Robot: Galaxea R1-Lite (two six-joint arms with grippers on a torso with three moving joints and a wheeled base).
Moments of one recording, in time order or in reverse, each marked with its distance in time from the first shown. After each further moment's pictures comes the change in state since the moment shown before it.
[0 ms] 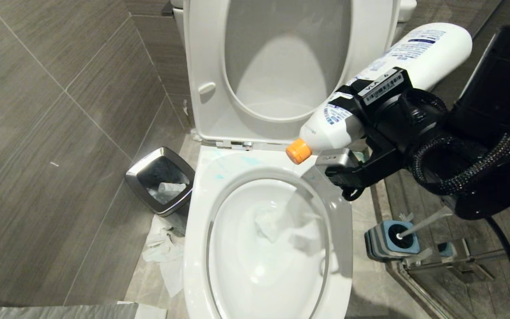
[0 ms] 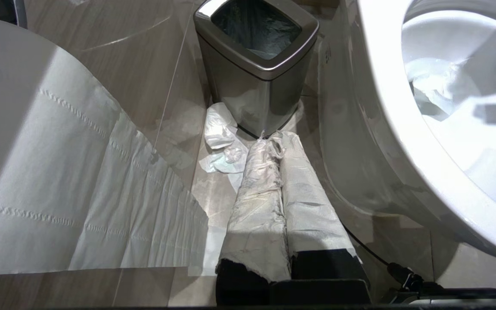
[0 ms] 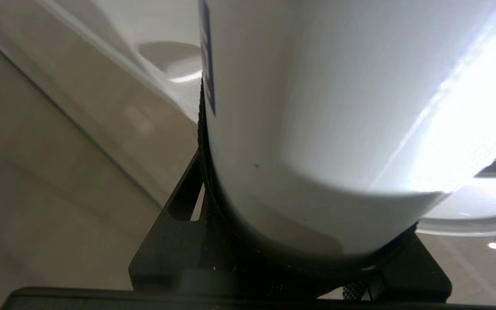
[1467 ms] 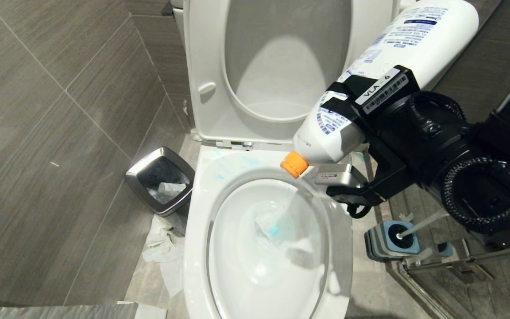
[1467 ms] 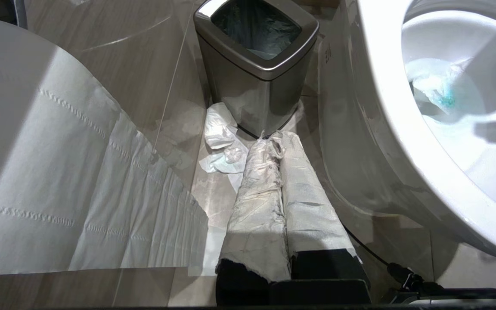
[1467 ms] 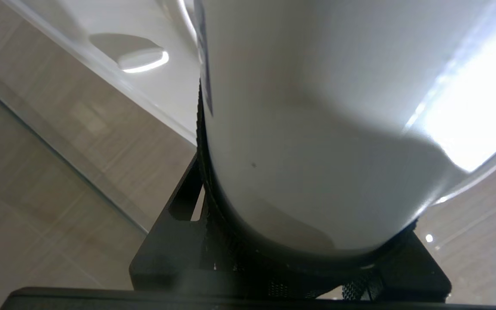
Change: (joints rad) left arm 0.000 0.000 0.000 0.000 0.000 0.001; right arm 0.097 -0.038 0.081 -0.136 0.000 -0.166
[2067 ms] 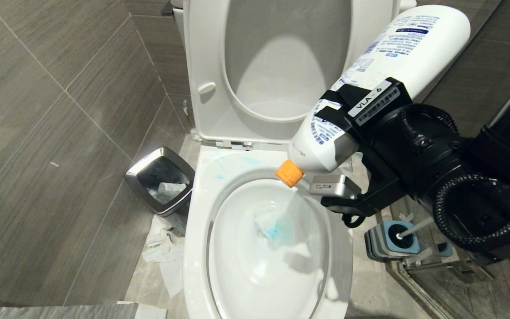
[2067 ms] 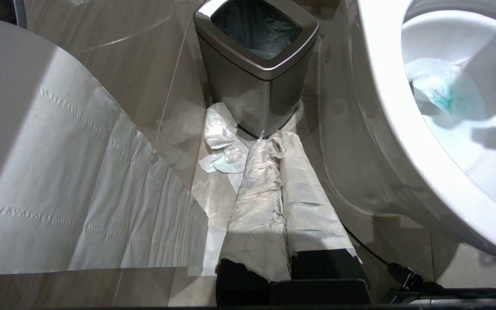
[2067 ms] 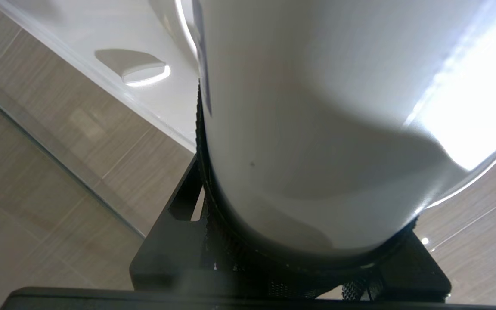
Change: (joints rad) left arm 0.000 0.000 0.000 0.000 0.000 0.000; right arm 0.021 0.012 0.034 -0.043 -0.003 -0.004
